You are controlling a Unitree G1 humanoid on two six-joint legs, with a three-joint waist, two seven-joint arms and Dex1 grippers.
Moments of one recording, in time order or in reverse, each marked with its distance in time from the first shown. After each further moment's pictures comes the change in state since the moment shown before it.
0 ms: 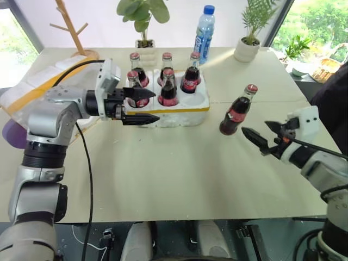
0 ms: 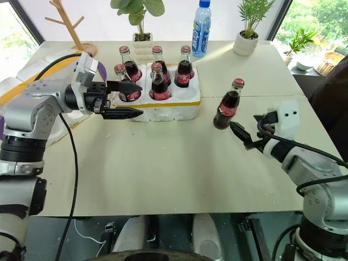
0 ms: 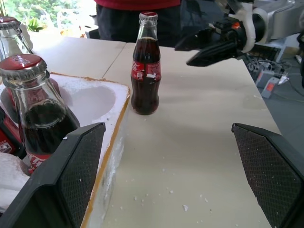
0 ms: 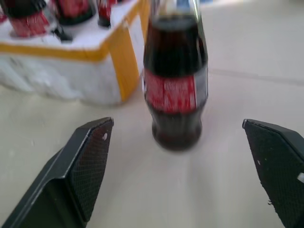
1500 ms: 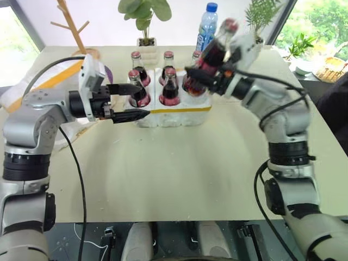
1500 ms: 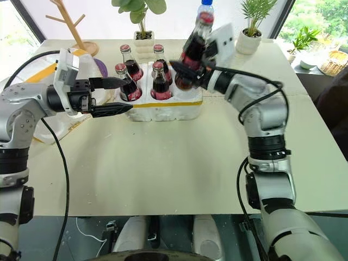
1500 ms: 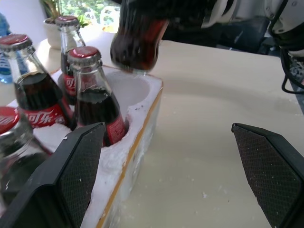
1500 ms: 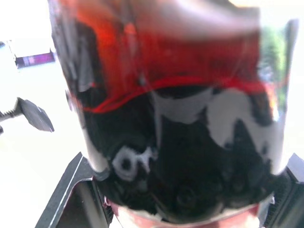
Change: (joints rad) left arm 0.109 0.083 0.126 -0.154 -0.050 0.093 0.159; right arm -0.696 0.122 0.441 0.744 -0.110 -0.402 0.187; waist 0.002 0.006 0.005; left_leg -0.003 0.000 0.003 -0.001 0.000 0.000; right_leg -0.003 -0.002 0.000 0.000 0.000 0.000
